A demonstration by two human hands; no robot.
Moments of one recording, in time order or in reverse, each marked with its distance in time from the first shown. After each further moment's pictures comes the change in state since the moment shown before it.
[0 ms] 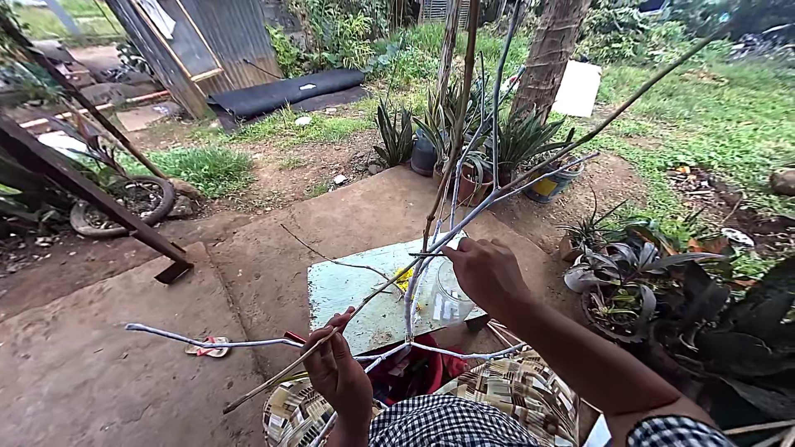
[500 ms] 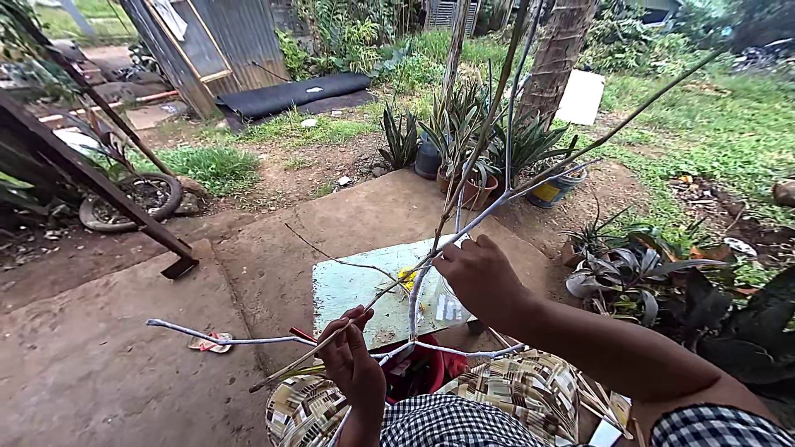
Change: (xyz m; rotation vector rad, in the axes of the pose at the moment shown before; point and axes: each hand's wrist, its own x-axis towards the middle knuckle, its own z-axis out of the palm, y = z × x) left_hand -0.007 0.007 0.010 0.014 0.072 -0.089; right_hand 0.001 -0.032 -0.030 -0.136 0.015 -0.266
